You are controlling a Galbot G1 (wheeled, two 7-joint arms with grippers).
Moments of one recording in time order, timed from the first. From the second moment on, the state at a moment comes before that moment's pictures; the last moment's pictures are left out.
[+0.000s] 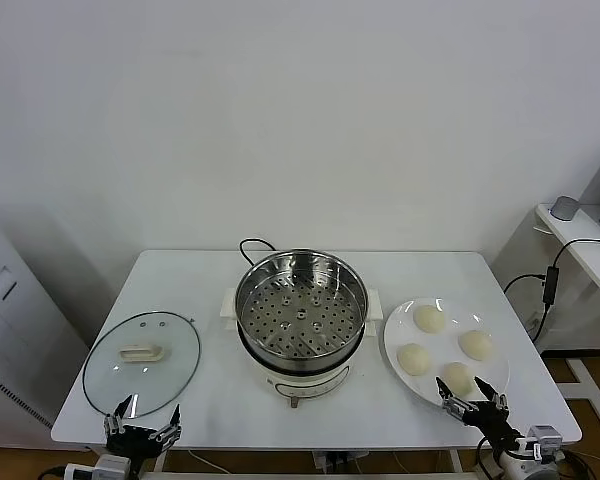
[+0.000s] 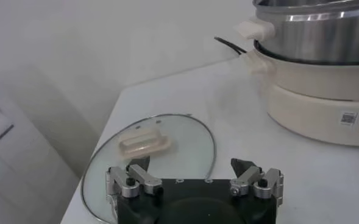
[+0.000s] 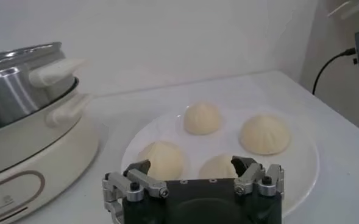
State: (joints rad) left arm 1.72 -1.59 -0.71 -2.19 0.28 0.37 0.21; right arm -1.63 1.00 0.66 1.84 0.72 -0.11 -0.04
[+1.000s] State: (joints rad) left arm 1.72 -1.58 -0.69 -2.20 0.27 0.39 0.21; right arm -1.46 0.85 0.76 1.78 0.49 -0.17 -0.22
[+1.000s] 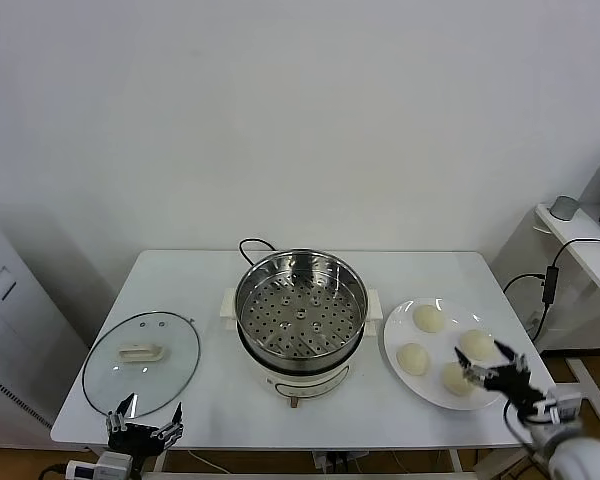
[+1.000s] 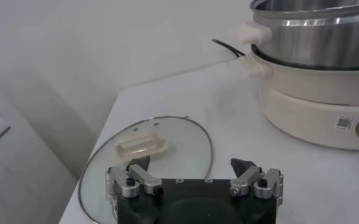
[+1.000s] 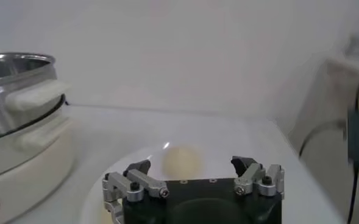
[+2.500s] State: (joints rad) left arm 1.69 -1.61 -0.72 -2.21 0.27 0.40 0.21; right arm -0.23 0.82 -0.14 1.02 -0.53 0.16 -1.27
